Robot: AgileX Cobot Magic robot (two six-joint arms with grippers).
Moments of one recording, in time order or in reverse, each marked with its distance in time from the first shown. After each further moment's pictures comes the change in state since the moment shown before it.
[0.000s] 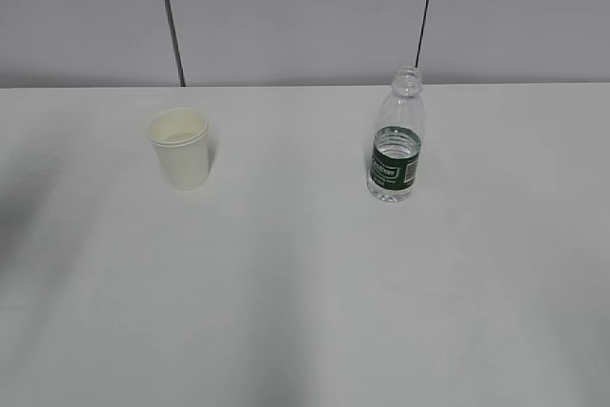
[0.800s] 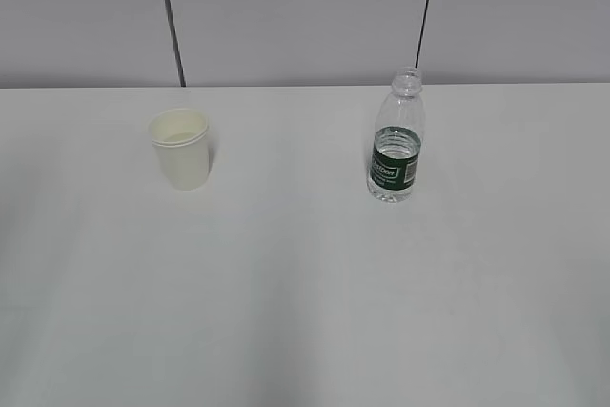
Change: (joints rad) left arm 0.000 -0.527 0.000 -0.005 0.399 0.104; right arm 0.000 0.000 0.000 0.000 0.000 0.000
